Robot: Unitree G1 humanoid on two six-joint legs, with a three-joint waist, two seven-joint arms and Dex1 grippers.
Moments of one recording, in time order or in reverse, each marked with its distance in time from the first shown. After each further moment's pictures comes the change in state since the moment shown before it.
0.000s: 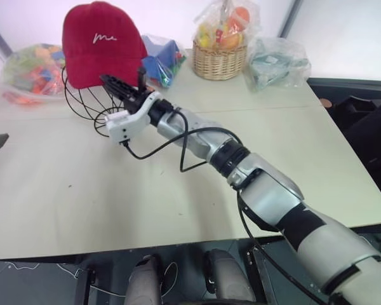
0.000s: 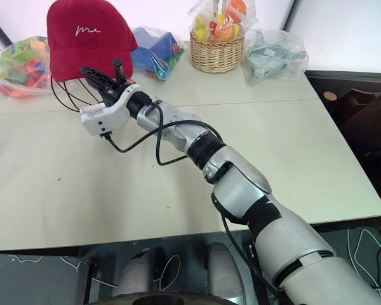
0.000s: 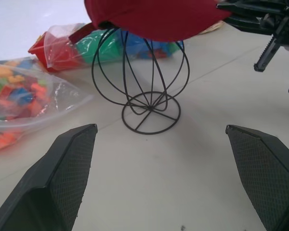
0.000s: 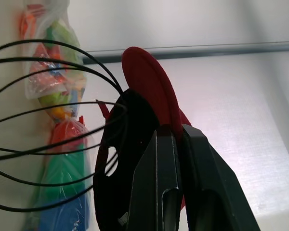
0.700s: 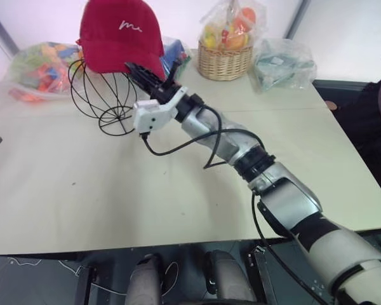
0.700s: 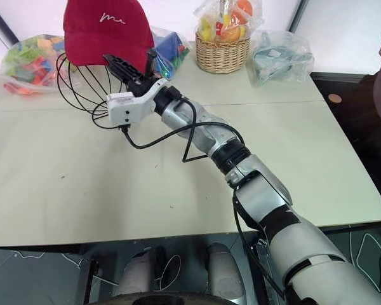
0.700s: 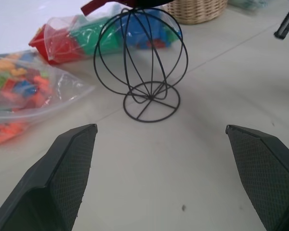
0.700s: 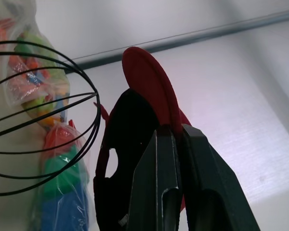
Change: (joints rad) left arm 0.032 0.046 0.041 0.020 0.027 0.003 -0.080; right arm 0.126 -0.159 -0.099 -0.219 0.089 -0.071 0.055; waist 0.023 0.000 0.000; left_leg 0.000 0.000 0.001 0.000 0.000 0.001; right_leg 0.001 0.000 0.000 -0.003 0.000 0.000
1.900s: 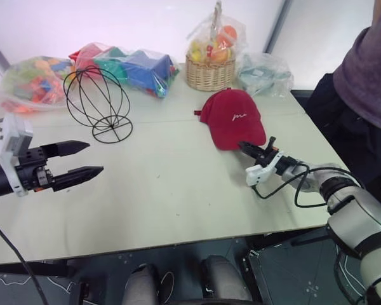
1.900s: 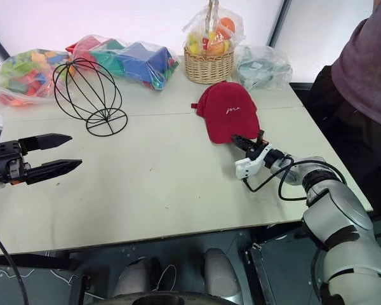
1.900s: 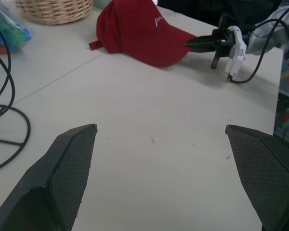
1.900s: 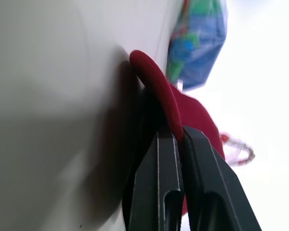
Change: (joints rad) left arm -0.110 -0.115 -0.510 -0.187 -0.218 0.008 0.108; right arm 0.260 -0.533 0.208 0.562 -0.280 -0.390 -0.526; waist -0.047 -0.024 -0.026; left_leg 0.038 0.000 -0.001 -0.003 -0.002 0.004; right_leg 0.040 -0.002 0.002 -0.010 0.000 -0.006
